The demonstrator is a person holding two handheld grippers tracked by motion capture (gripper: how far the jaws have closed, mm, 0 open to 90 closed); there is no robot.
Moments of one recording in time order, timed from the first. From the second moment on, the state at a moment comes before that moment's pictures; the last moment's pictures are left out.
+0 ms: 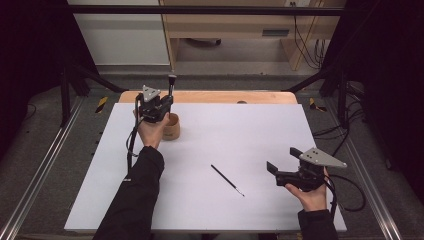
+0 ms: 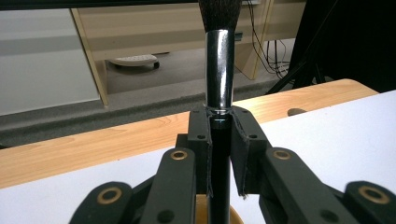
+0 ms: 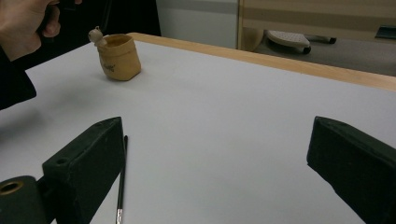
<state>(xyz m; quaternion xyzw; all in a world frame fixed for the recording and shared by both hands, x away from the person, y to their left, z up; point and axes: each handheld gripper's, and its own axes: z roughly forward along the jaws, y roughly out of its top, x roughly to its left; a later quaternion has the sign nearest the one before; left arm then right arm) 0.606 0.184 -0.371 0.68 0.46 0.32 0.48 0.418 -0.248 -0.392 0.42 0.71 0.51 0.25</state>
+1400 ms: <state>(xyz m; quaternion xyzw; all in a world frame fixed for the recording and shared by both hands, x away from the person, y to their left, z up) 0.610 0.182 -0.407 0.69 0.47 0.31 0.45 0.418 -0.247 -0.392 0.42 0.71 0.51 0.25</state>
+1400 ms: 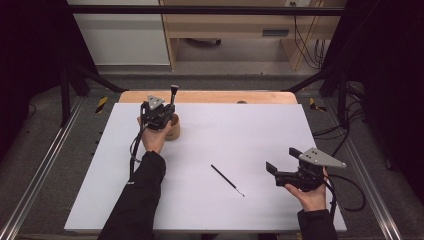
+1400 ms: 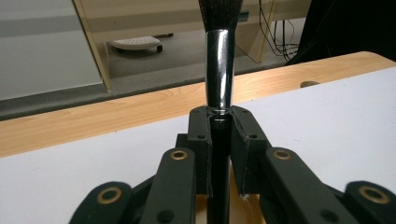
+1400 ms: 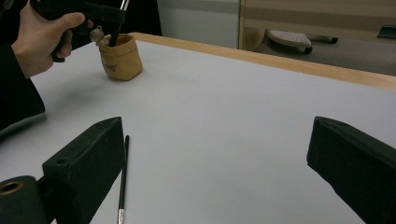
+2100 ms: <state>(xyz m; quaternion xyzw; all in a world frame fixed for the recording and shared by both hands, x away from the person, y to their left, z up) 0.601 0.183 -0.416 0.71 0.47 0.31 0.43 0.416 -0.246 -0.390 0.42 0.71 0.51 0.25</state>
